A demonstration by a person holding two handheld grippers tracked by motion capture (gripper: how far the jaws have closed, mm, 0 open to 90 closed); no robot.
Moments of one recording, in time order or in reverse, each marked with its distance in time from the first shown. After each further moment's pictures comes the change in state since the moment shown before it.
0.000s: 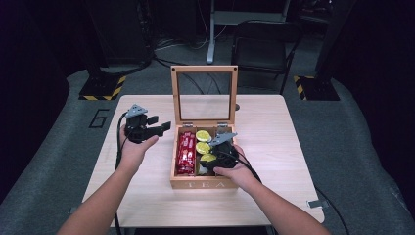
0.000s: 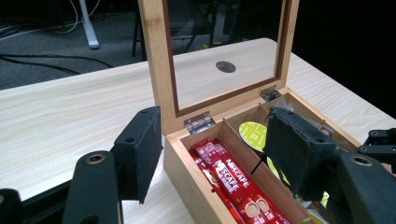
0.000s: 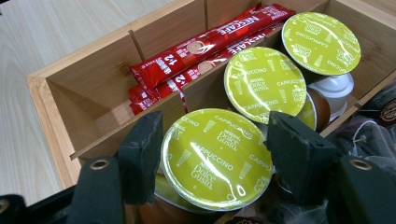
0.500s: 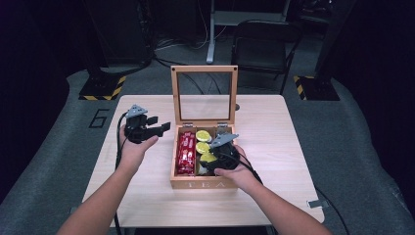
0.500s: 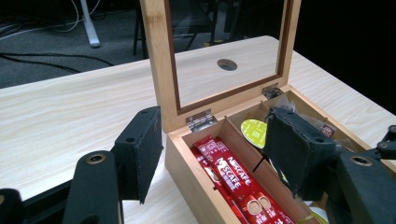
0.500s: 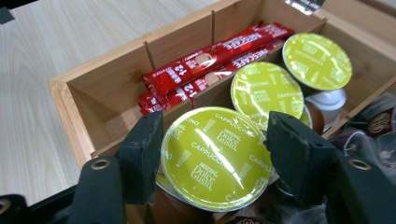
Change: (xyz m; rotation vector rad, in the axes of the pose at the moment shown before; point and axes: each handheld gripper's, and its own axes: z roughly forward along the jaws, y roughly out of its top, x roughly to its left) left arm 0.001 -0.001 -0.001 0.009 0.001 0.002; right arm 0.008 0.002 -0.012 -0.038 -0.008 -0.032
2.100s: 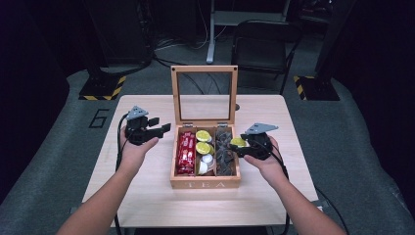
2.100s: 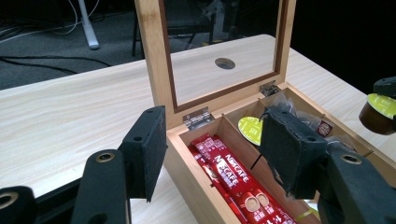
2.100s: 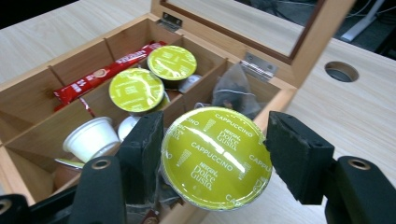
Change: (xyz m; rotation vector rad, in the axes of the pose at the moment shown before) left arm -0.004 -0.003 -0.001 -0.002 -0.002 0.019; right arm -0.062 -0.023 -0.071 -0.110 -0.197 0.112
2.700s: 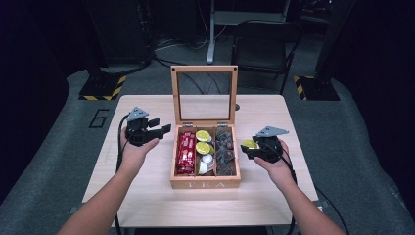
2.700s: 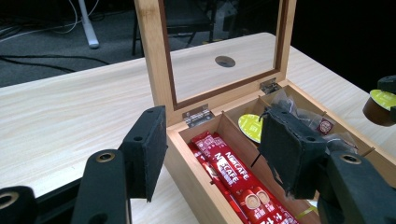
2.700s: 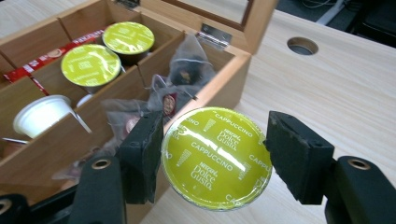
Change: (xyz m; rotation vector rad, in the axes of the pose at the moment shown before) left arm -0.001 -0.003 0.001 0.002 -0.001 -0.002; right arm -0.021 -0.025 -0.011 0.013 -0.084 0.043
